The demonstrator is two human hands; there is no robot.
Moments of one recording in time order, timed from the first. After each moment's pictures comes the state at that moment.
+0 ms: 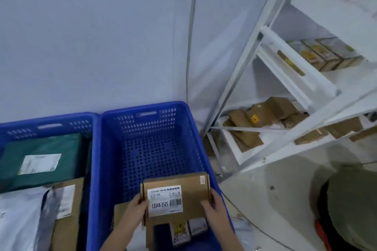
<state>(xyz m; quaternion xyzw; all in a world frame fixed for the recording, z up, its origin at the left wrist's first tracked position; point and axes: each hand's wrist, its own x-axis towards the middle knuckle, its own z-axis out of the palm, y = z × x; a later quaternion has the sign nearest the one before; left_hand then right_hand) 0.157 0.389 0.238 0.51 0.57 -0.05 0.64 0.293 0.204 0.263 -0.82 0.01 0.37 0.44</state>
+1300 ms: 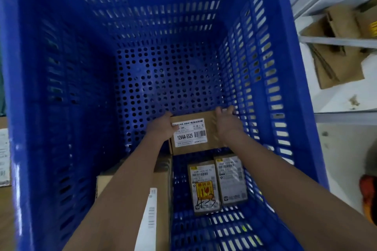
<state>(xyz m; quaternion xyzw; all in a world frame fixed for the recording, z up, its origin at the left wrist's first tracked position) 0.266 0.480 -0.054 0.75 0.43 -0.33 0.39 0.409 0.360 -0.029 -0.84 -0.29 0.40 -0.20</state>
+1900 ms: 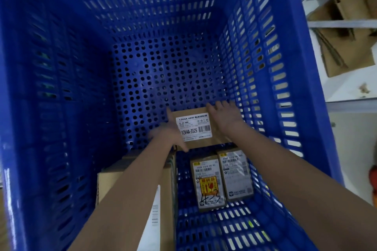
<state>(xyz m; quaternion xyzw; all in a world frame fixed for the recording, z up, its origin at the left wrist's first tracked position) 0.280 0.456 -0.050 0.67 0.39 -0.54 0.34 0.412 0.358 -0.039 -0.74 -0.49 0.35 -0.31</state>
